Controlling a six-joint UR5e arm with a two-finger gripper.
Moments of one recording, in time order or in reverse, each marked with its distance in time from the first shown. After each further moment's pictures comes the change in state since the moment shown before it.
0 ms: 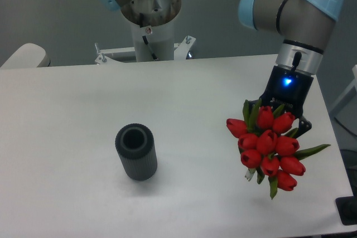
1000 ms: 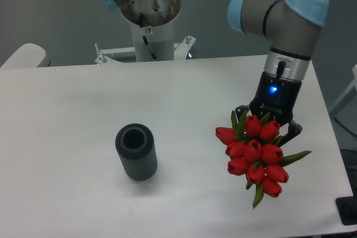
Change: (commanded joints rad) arm -0.072 0.025 -0.018 0.006 0.284 0.038
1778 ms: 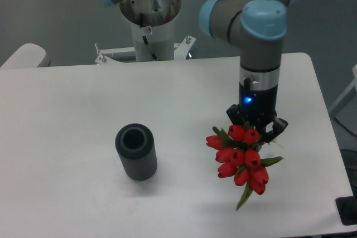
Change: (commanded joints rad) arm -0.135 0.012 -0.115 0.008 0.528 0.066
